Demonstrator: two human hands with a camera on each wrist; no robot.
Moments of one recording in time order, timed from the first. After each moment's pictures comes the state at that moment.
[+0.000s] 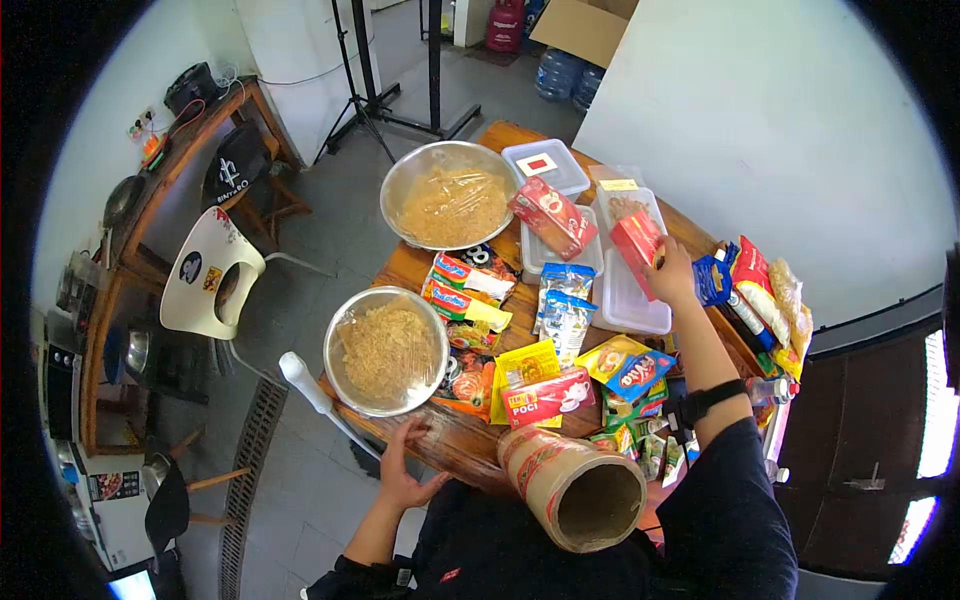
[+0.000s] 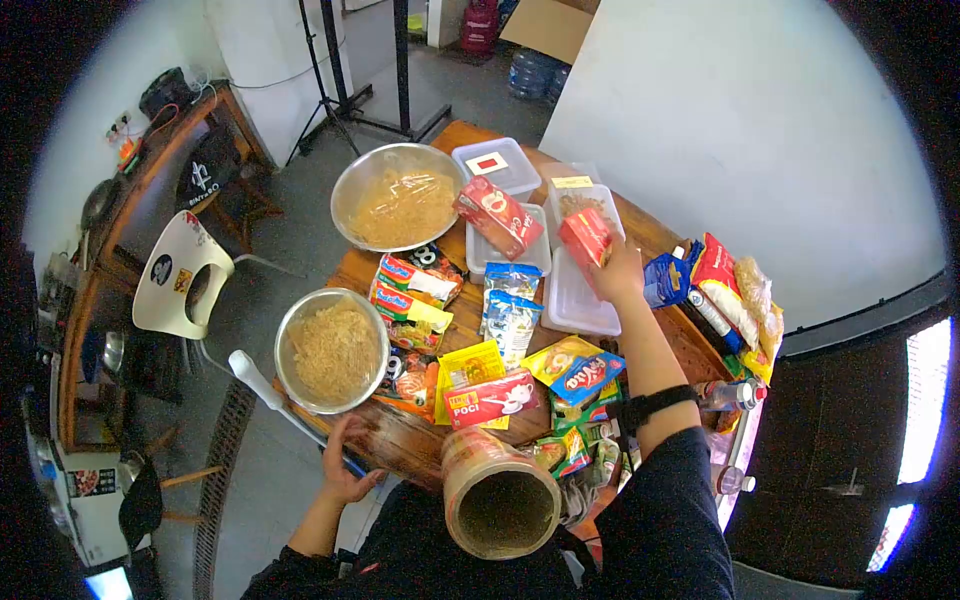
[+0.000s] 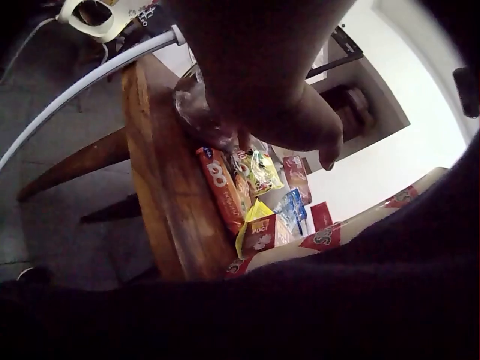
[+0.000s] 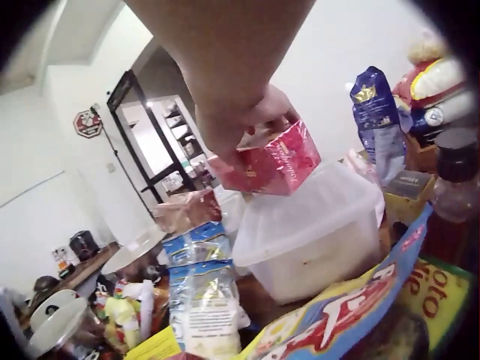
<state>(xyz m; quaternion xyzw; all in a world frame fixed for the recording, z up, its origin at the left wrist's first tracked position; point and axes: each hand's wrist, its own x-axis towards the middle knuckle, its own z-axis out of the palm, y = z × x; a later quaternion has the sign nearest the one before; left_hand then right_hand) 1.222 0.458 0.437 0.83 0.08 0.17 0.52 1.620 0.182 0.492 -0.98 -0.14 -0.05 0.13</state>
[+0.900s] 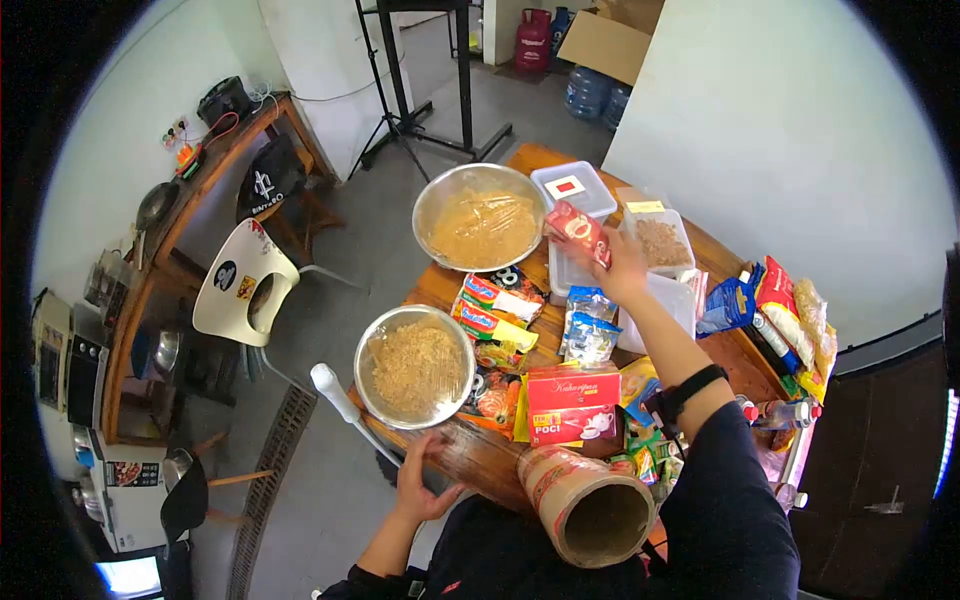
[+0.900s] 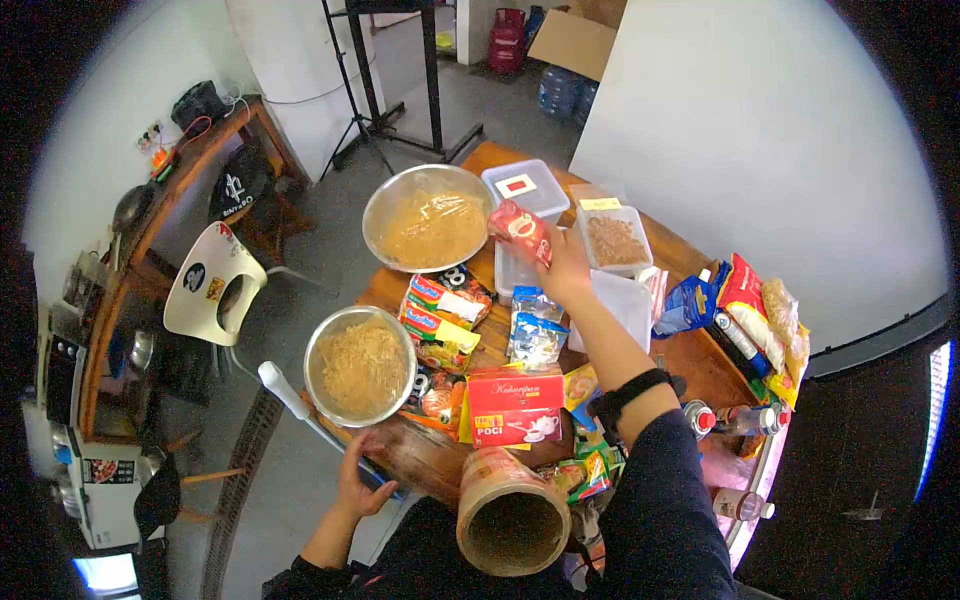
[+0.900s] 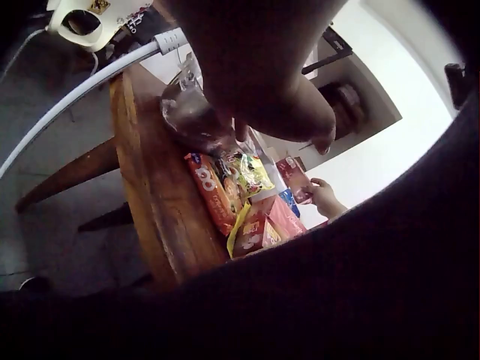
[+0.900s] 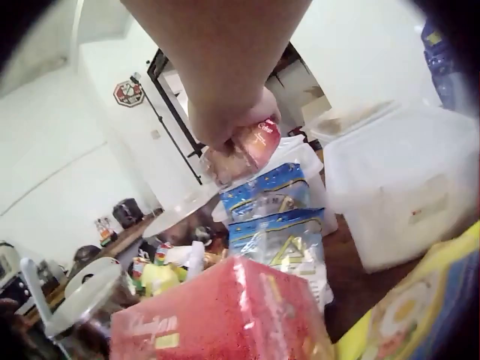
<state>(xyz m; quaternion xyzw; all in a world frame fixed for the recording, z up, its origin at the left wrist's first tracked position) 1.218 0.460 0.448 0.85 0.08 0.20 0.48 1.614 0.292 0.475 -0.93 -0.30 -0.08 0.22</state>
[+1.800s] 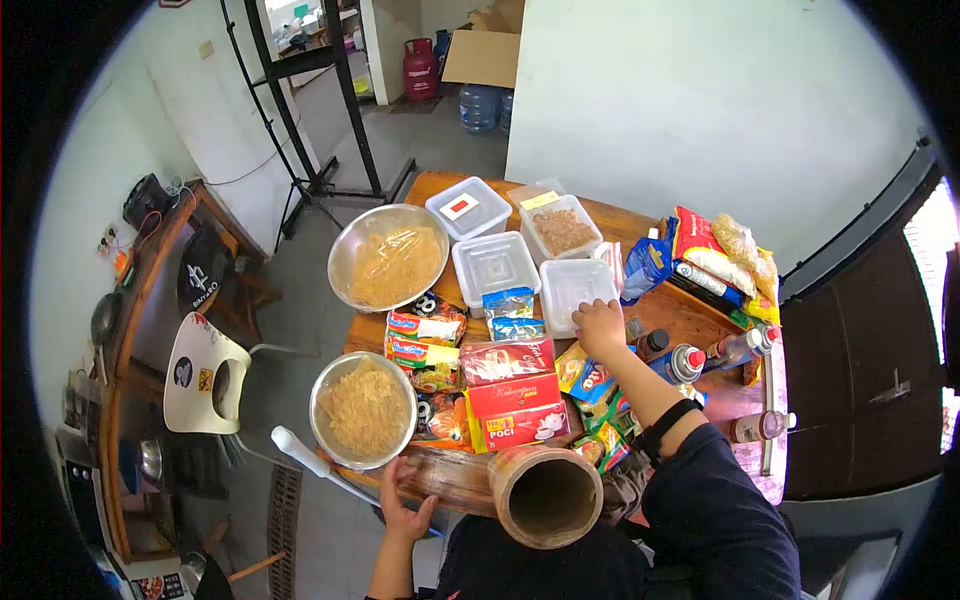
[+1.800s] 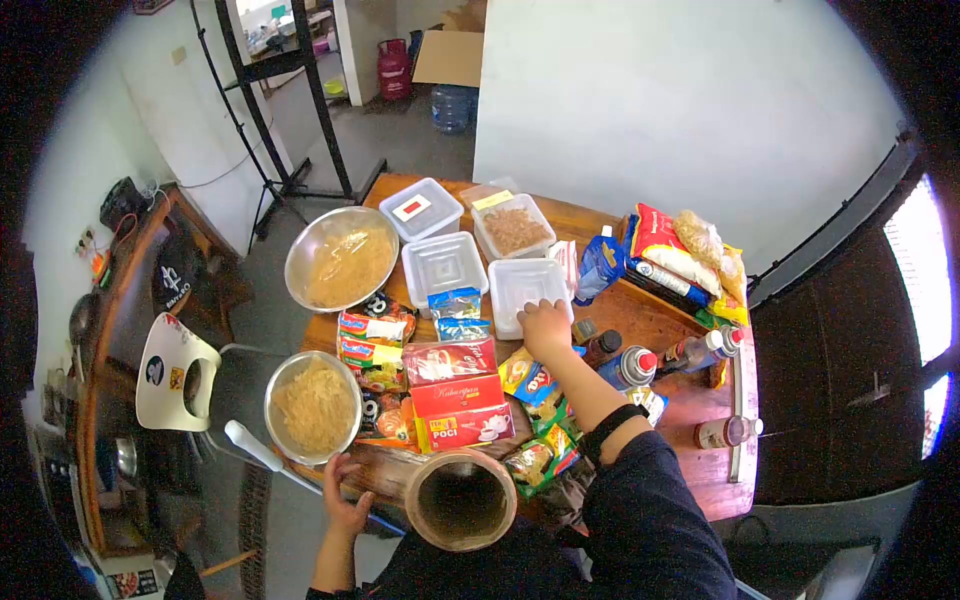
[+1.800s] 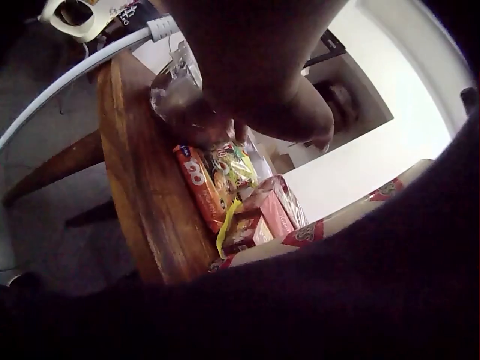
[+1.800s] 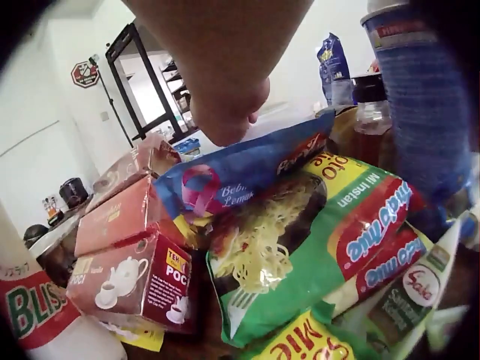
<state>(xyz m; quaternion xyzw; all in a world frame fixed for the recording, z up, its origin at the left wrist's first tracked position) 1.226 0.451 0.431 0.81 0.09 0.18 0.55 1.537 0.170 0.451 -0.96 -0.25 -0.05 -0.11</state>
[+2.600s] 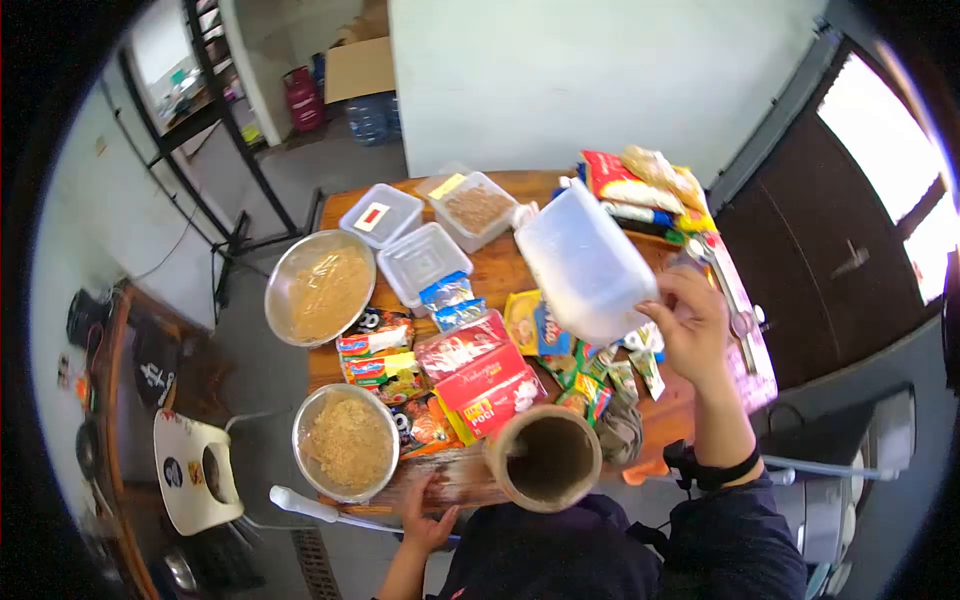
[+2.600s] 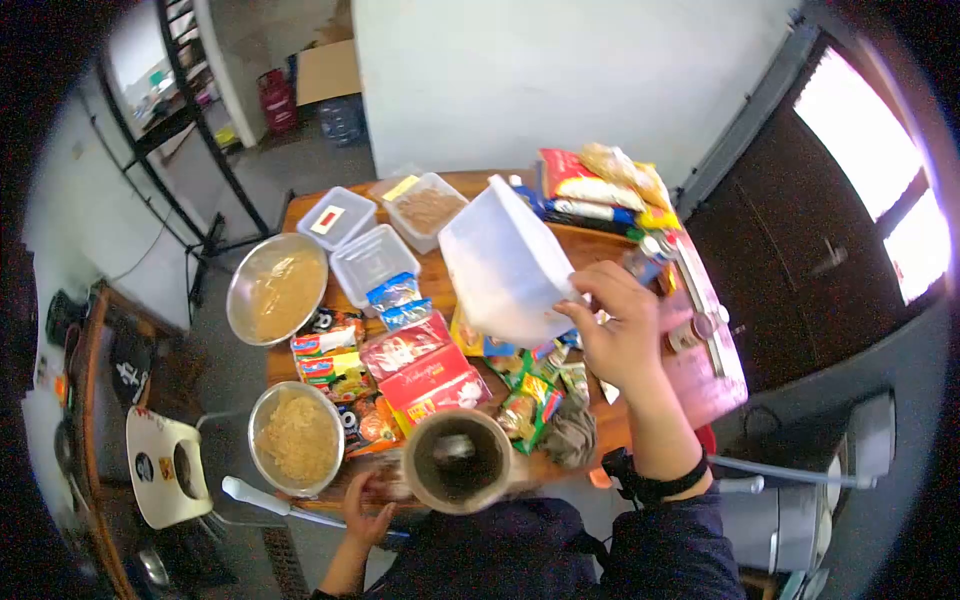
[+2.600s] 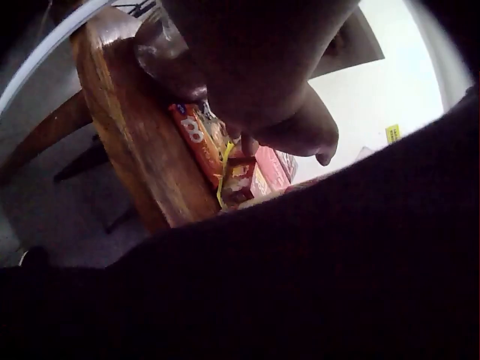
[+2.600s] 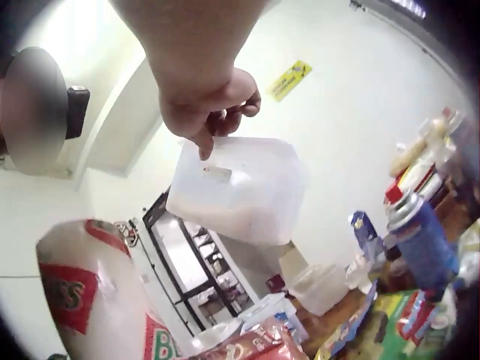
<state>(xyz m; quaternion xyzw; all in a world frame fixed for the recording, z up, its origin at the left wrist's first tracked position) 1.235 0.466 0.427 0.82 -0.10 0.05 0.56 1.374 0.132 0.645 -0.89 -0.12 -0.30 0.33</state>
